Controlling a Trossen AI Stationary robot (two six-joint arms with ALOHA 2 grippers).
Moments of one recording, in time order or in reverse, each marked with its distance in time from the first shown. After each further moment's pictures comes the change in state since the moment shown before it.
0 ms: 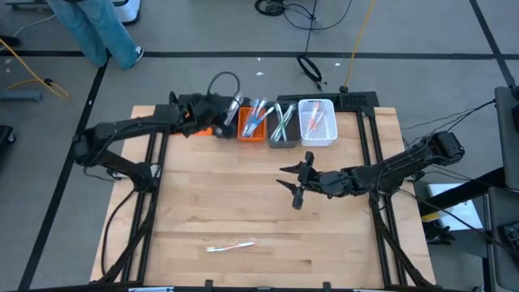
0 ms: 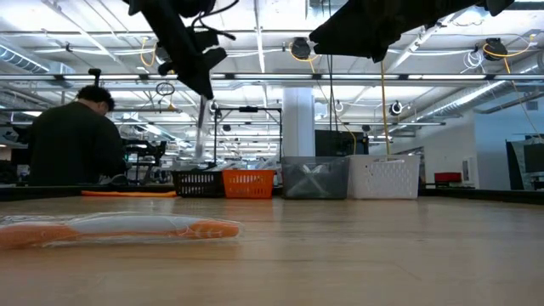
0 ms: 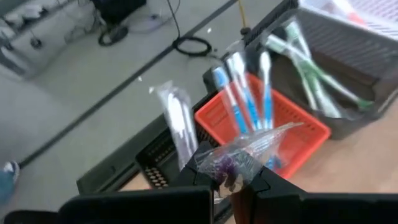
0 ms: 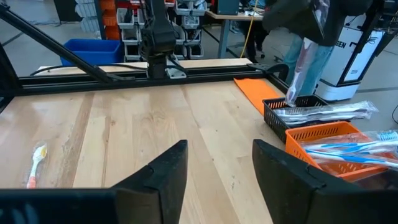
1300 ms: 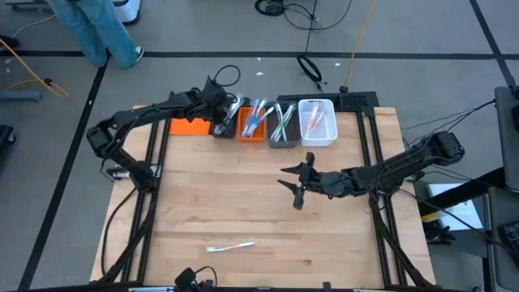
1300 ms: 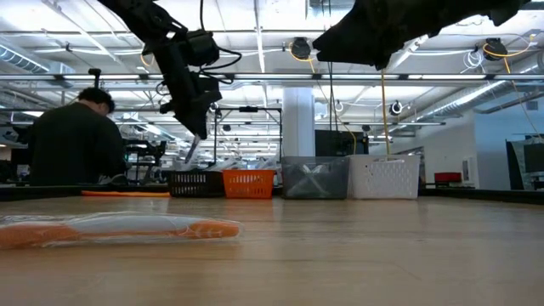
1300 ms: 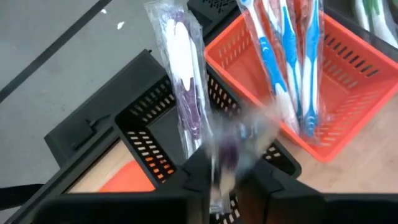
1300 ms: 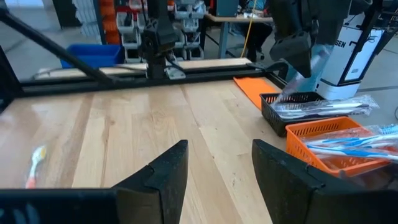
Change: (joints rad) left arm 0.266 0.177 0.000 -0.047 0.318 0.116; right arm -0.001 0.000 -0.038 0.043 0.000 0.001
